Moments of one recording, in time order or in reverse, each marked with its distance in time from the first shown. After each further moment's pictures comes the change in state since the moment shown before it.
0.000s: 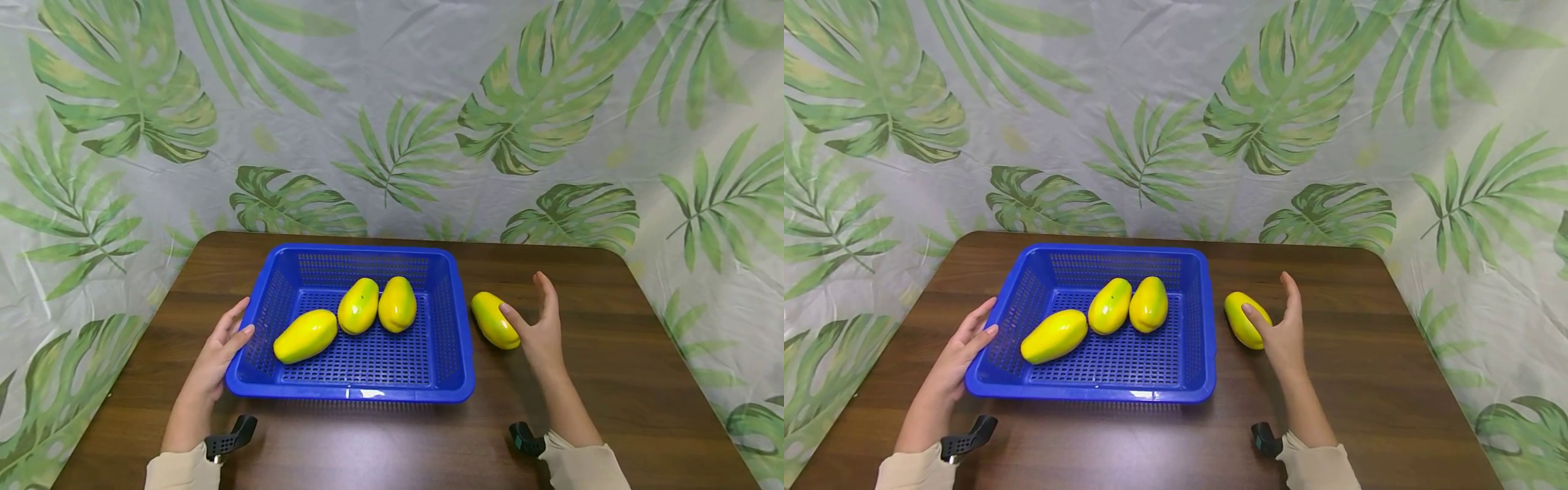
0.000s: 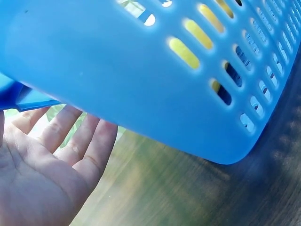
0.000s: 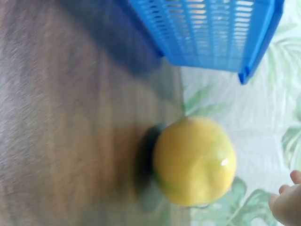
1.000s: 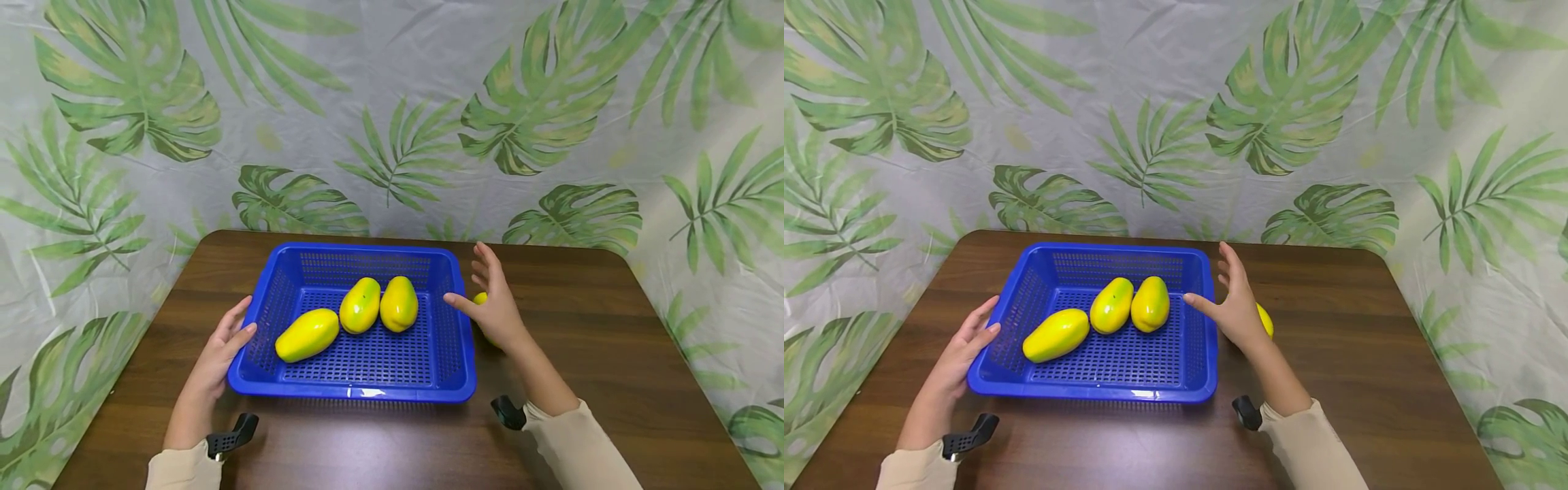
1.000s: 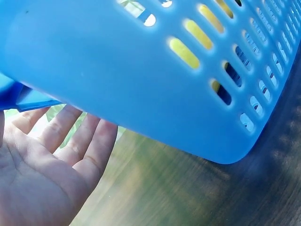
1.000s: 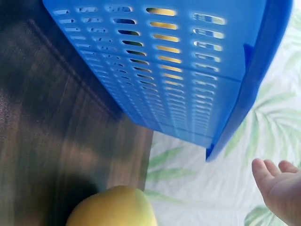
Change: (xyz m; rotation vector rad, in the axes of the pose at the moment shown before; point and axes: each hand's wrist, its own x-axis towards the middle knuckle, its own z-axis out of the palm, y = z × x) left_hand -0.001 0.005 0.002 -0.010 0.000 0.007; right_hand 0.017 -0.059 0.050 -0.041 -0.360 -0.146
